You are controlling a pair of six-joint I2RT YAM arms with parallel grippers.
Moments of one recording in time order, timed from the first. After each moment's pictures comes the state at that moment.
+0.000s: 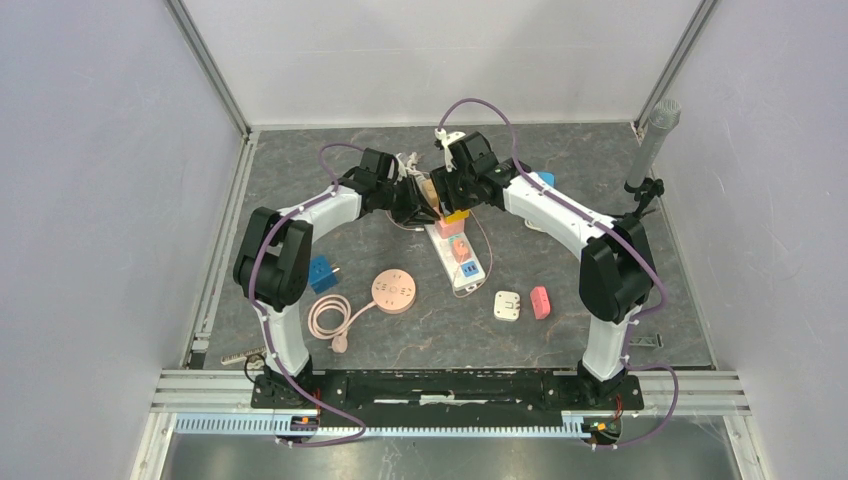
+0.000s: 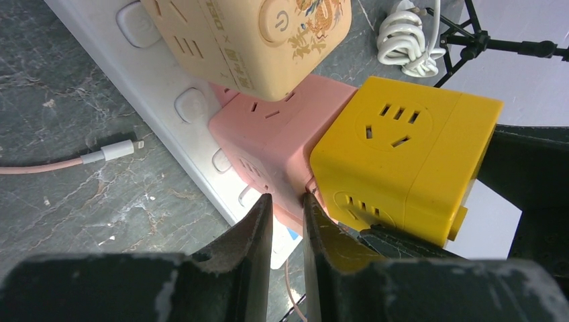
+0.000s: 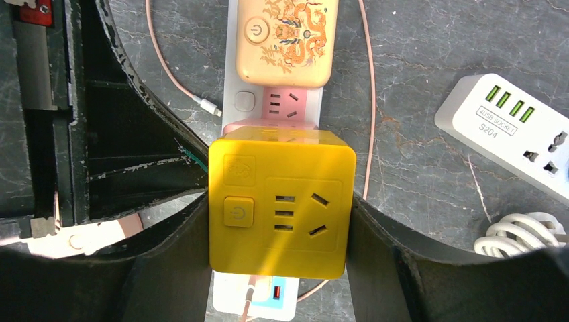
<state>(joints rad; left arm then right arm) -0.40 1.93 1.30 -0.23 0.56 -0.74 0.61 1.87 1.59 -0.56 0.04 0.14</state>
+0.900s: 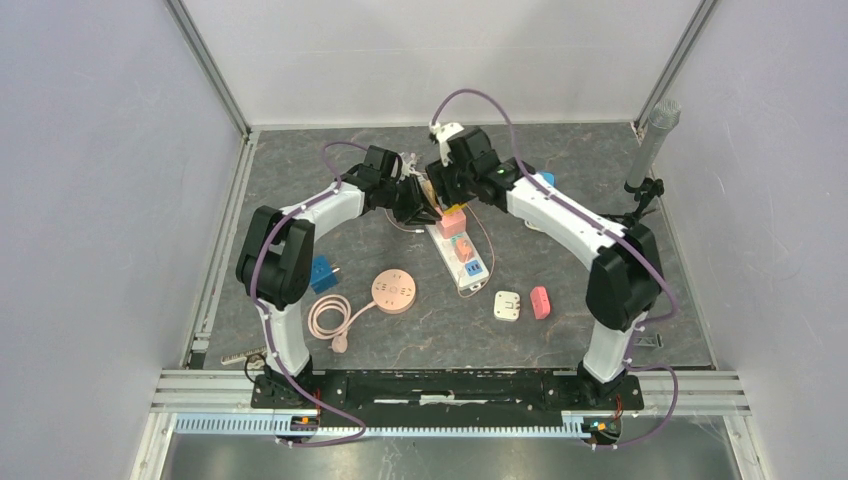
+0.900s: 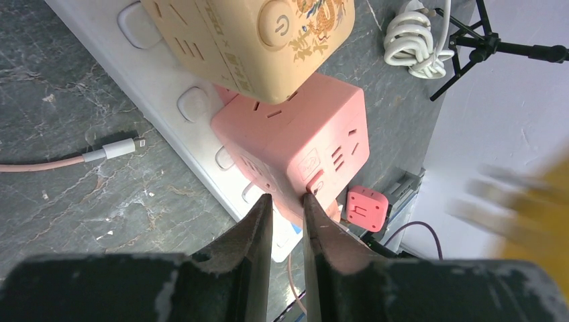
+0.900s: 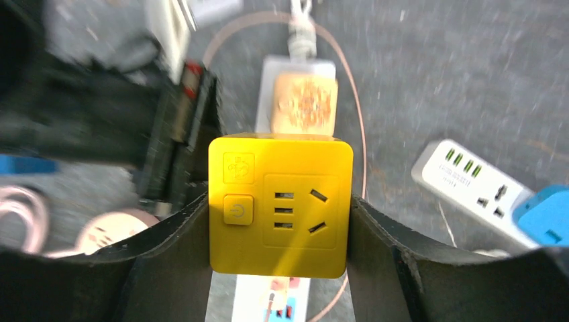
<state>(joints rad) -0.41 1.95 1.35 -0.30 0.53 -0.74 0.62 1.79 1.59 -0.50 0.05 0.08</state>
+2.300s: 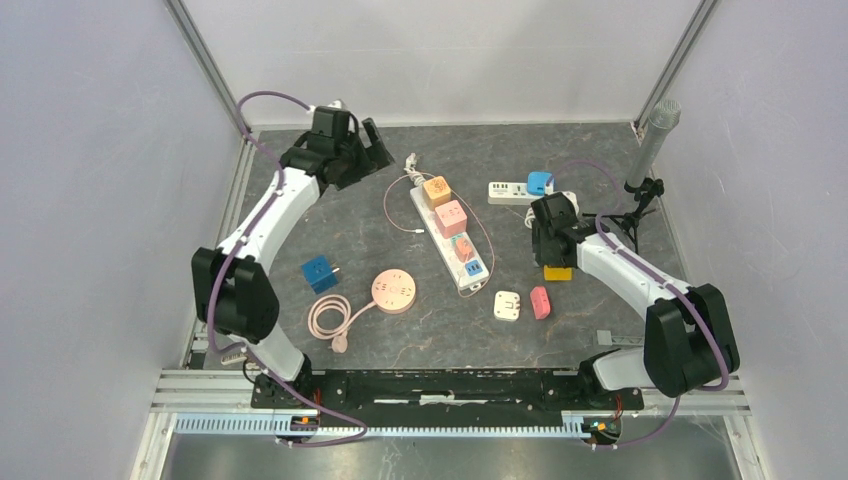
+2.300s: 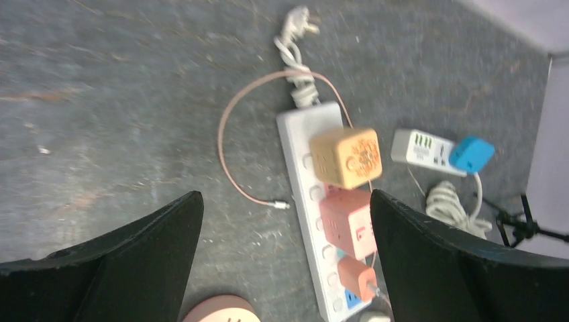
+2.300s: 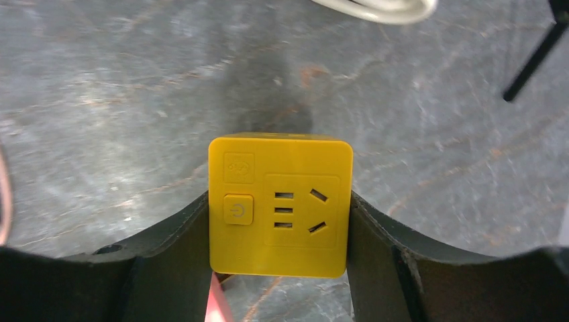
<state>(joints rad) -0.29 1.65 1.51 -0.55 0.00 -0.63 0.35 1.38 0.85 -0.61 0.40 0.32</state>
